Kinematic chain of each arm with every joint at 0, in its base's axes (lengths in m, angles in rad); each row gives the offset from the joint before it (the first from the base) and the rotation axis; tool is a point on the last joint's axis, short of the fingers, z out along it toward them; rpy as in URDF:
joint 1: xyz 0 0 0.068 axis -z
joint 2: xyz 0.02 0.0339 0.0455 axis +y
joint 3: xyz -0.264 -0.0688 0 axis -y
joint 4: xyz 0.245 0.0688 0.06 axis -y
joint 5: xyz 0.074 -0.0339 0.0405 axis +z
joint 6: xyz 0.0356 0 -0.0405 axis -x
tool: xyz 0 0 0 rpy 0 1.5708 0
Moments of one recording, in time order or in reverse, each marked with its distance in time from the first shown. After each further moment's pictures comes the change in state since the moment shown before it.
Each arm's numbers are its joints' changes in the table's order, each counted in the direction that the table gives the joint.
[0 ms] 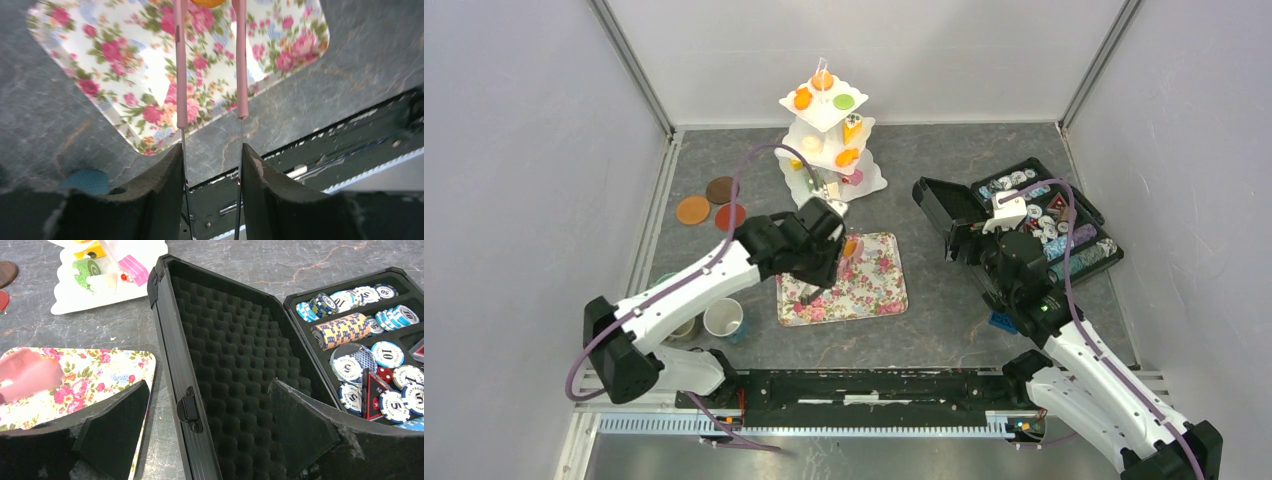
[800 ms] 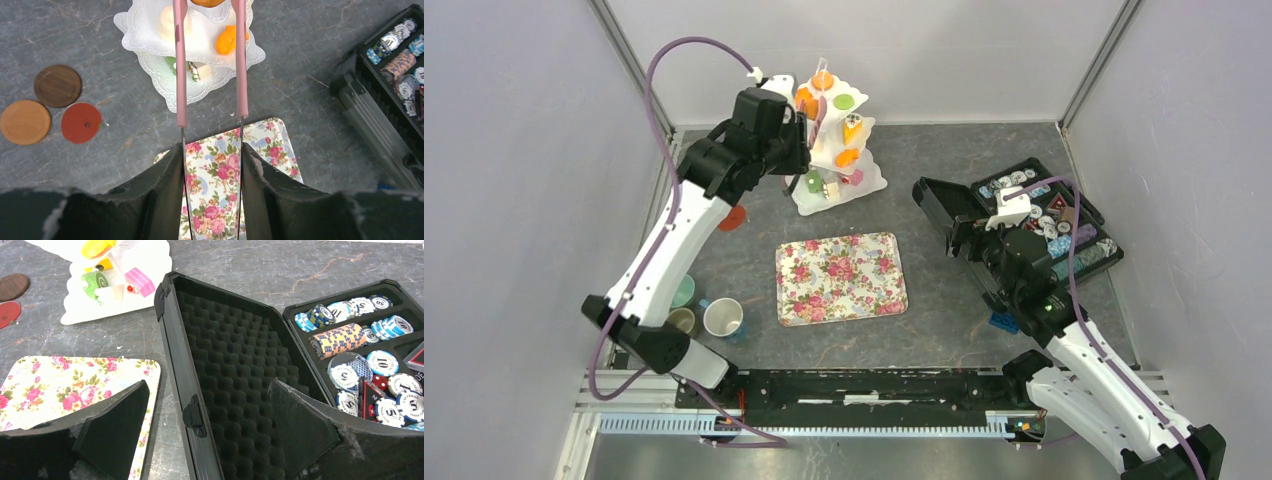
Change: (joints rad) left arm -0.346 0.138 0.626 0.013 0.109 -0.148; right arm 0.000 -0.008 0.035 -0.016 0.000 -0.001
